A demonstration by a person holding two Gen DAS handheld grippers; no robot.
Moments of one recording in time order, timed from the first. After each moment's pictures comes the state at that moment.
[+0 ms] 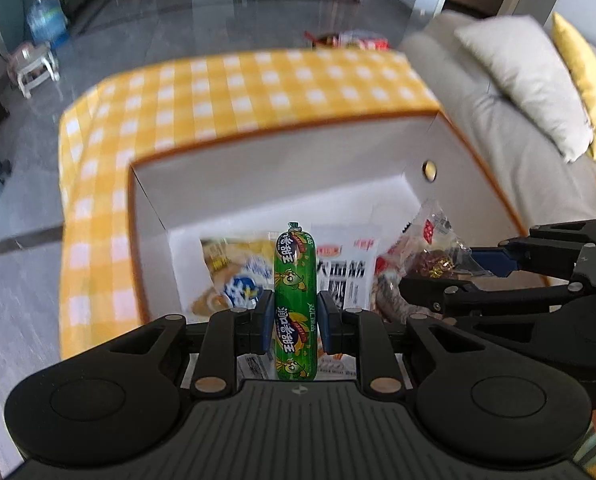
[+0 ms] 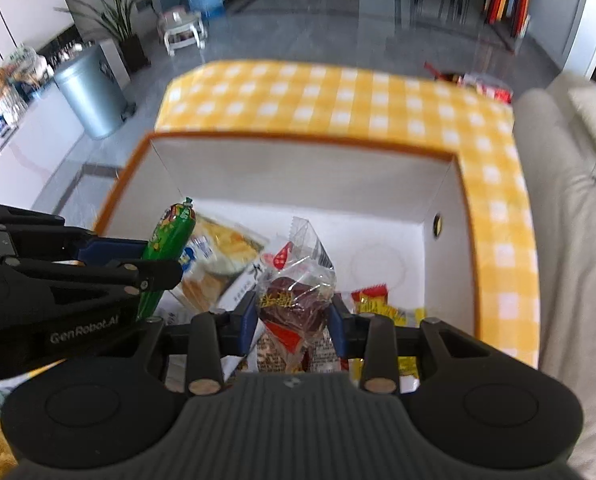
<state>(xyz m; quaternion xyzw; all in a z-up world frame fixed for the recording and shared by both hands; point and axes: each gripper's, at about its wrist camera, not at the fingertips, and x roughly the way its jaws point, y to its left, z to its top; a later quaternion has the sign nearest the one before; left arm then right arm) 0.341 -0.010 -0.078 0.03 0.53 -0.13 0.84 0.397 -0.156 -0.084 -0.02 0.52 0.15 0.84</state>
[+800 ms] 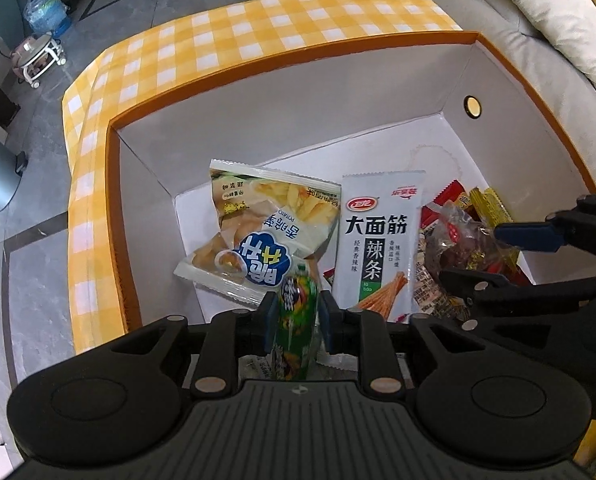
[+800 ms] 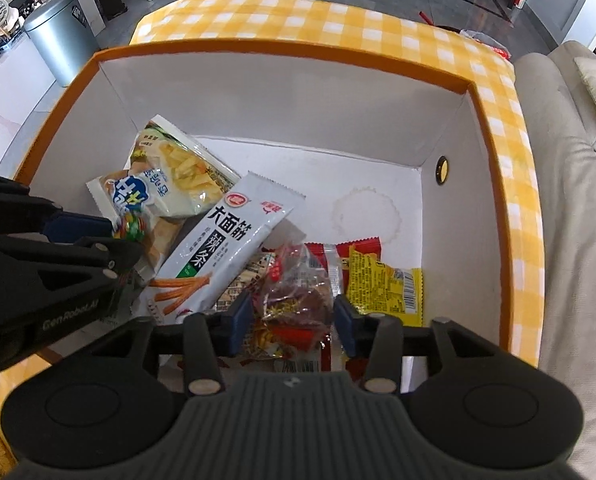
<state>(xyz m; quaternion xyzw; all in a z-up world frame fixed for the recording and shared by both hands) 0.350 -0.025 -0.107 0.10 0.58 -0.09 0.81 0.406 -0.149 -0.130 -0.06 0.57 0.12 0.81</state>
